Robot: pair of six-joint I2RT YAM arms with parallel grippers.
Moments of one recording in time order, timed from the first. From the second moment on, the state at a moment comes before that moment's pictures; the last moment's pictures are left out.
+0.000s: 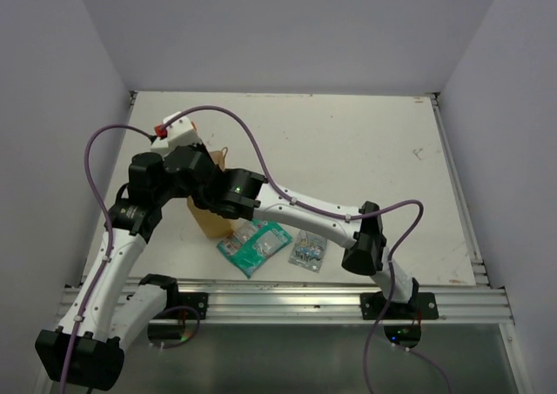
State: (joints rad) left arm -0.16 0.86 0.80 -0.46 0.10 -0.26; right arm 1.28 2.15 2.30 -0.47 0.80 0.12
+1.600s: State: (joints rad) left arm -0.17 0.87 0.80 -0.44 0.02 -0.28; right arm 1.36 1.53 1.00 -0.16 0.76 0.43
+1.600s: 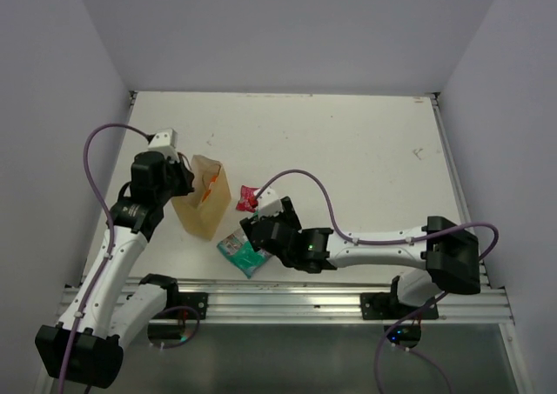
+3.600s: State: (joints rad) left arm -0.17 0.82 0.79 -0.50 -0.08 -0.39; right arm 1.30 1.96 2.26 -0.40 1.01 -0.18
